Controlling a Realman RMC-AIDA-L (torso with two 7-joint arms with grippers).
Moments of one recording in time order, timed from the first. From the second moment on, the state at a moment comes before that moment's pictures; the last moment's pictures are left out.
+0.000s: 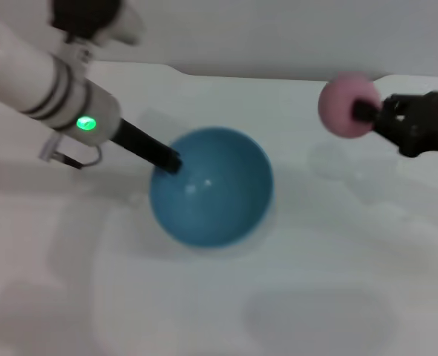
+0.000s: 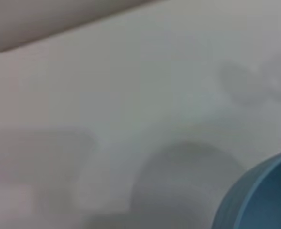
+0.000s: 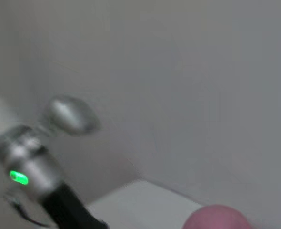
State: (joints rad) left arm -0.66 -2.06 1.30 1.05 2.47 1.32 -2.58; right arm 0.36 2.07 -1.06 -0.91 -1.57 -1.35 1.53
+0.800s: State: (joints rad) left arm -0.79 -2.07 1.55 1.00 2.47 1.29 -2.69; right arm 0.50 2.07 -1.29 -1.06 -1.82 -1.44 1.67
